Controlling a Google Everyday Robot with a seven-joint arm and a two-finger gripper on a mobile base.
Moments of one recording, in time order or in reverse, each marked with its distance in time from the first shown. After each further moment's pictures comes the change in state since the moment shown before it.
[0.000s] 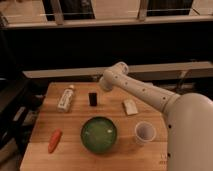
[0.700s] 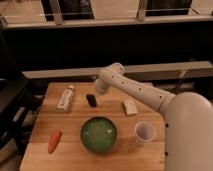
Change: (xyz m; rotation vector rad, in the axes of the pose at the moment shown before) arm -0.043 0.004 0.008 -0.031 -0.089 -0.080
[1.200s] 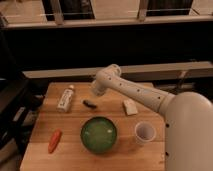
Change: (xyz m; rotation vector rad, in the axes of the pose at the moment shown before) arm -0.019 -0.002 0.001 0.008 -0.024 -0.011
